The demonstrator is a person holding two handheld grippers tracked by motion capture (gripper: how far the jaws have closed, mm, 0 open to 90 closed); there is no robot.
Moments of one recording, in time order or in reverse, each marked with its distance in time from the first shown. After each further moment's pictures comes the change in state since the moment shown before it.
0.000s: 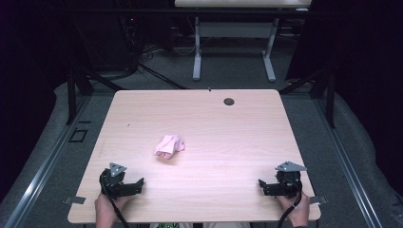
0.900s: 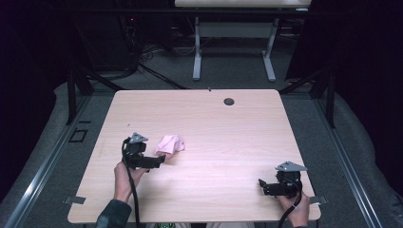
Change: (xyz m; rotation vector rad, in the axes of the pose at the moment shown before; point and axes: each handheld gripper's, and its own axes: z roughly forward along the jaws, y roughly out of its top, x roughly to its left) left arm -0.043 0.115 0.012 -0.017 -0.264 0.091; right arm -0.001 0.000 0.000 -0.002 -0.003 0.001
